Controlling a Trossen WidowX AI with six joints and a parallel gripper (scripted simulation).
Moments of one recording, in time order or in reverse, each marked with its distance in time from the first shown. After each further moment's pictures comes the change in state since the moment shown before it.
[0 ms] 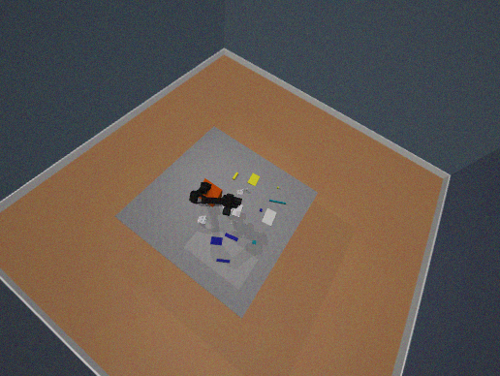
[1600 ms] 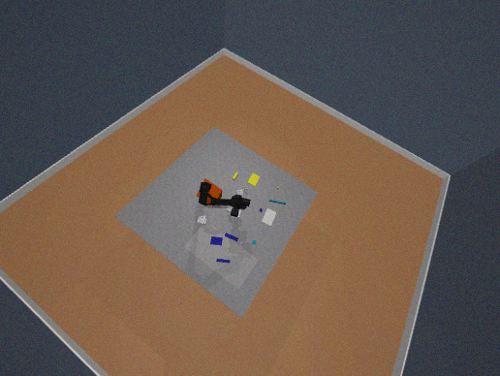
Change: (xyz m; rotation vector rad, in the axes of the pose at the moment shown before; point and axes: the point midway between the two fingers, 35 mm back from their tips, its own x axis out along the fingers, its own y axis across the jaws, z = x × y) arm 0.002 0.006 0.067 0.005 -0.006 0.001
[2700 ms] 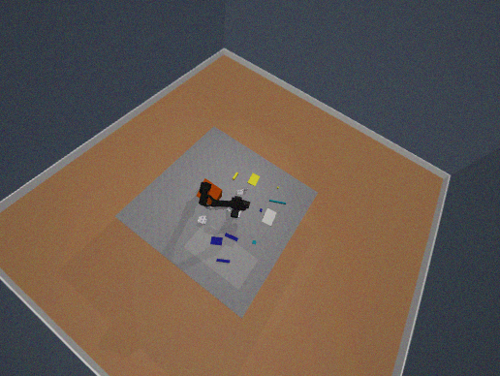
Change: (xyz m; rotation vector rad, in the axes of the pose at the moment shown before) arm 0.027 0.000 0.002 0.006 -0.005 0.004
